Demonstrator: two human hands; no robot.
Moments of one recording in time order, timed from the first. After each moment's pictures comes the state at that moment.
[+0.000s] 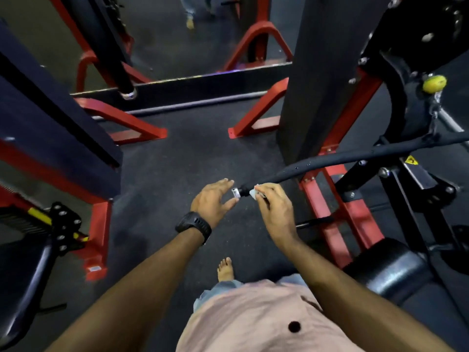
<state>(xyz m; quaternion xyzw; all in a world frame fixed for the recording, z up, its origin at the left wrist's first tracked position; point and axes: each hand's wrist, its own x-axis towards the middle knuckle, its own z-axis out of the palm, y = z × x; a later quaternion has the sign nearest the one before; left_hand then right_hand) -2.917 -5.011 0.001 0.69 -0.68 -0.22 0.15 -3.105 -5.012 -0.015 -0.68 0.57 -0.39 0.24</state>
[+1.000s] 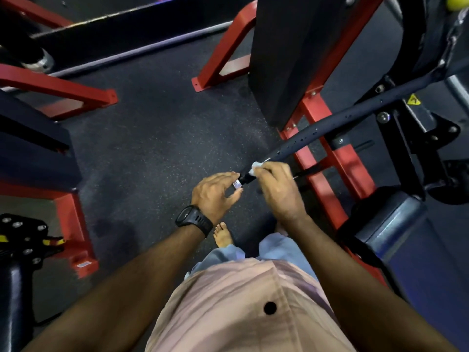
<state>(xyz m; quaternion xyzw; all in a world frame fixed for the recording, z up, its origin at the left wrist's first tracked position) -2.905 -5.037 -0.068 0.54 -0.78 -0.17 0.27 -3.092 -5.031 -0.045 -0.70 0.62 -0.28 0.22</state>
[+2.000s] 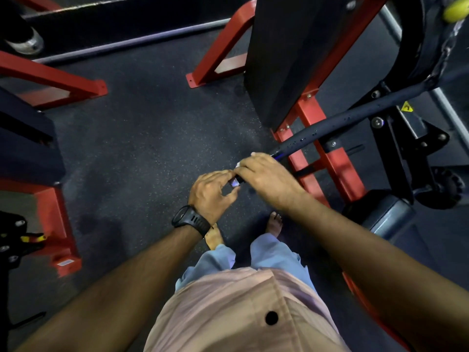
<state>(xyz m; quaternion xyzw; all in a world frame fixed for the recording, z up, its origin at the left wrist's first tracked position) -2.905 -5.037 -0.079 0.56 -0.75 -0.22 0.27 -3.093 -5.072 -0.027 -0.92 0.37 -0.07 0.05</state>
